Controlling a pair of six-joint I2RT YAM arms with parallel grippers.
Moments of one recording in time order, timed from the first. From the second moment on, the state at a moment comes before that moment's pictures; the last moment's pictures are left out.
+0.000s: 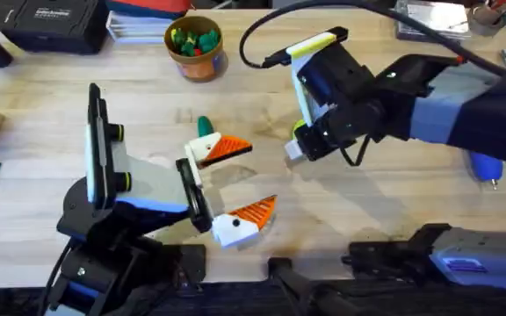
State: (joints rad) left arm -0.31 0.01 0.01 -0.08 0.90 -0.10; right arm 0.64 1.45 0.91 -0.76 0.03 0.18
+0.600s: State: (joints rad) left arm -0.31 0.01 0.01 -0.08 0.90 -0.10; right arm 0.64 1.48 0.91 -0.73 0.08 0.19
